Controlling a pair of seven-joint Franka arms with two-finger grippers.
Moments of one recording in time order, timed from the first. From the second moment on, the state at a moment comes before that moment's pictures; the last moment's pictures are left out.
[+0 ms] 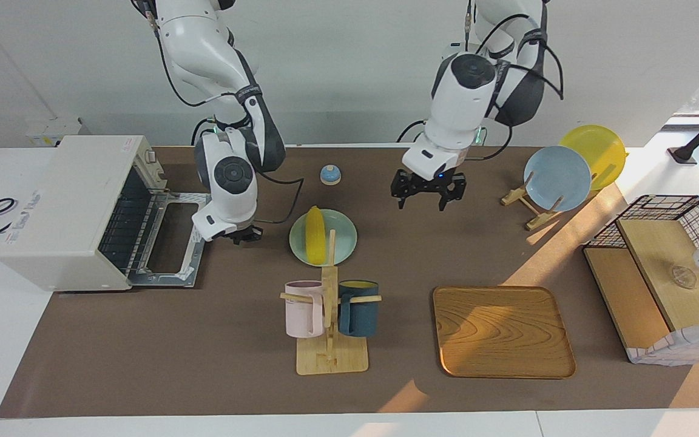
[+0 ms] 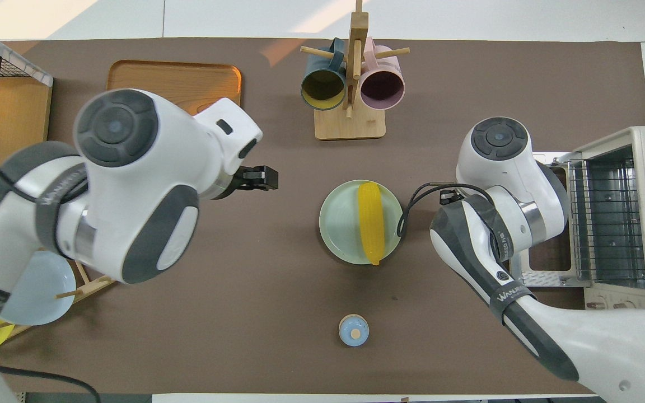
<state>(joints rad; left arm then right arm) -0.46 0.16 -0.12 -1.76 -0.05 2.00 -0.46 0.12 0.26 0.10 -2.03 -0.24 2.03 0.50</state>
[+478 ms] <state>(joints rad) -0.70 0.38 -0.11 -1.75 -0.05 2.25 -0.66 0.04 0.24 0.10 -2.08 -0.26 2.06 0.43</state>
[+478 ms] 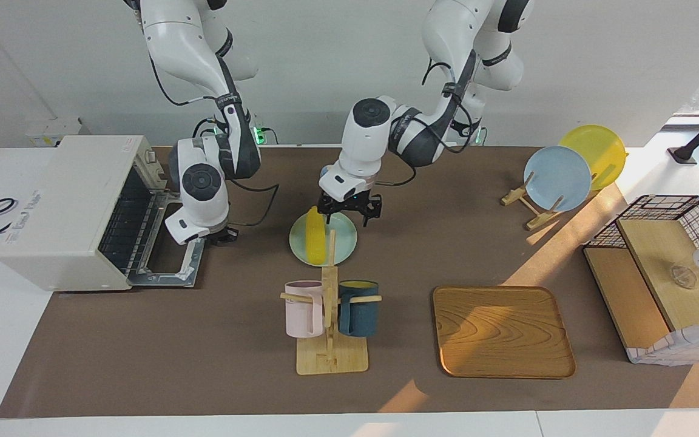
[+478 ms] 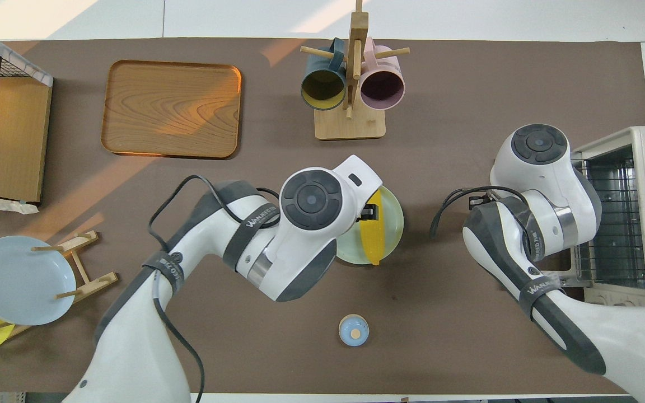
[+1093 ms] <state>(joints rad) -0.75 0.50 -0.11 -1.68 -0.05 2.36 -0.71 0.01 0.19 0.12 -2.03 -0.30 1.92 0.26</state>
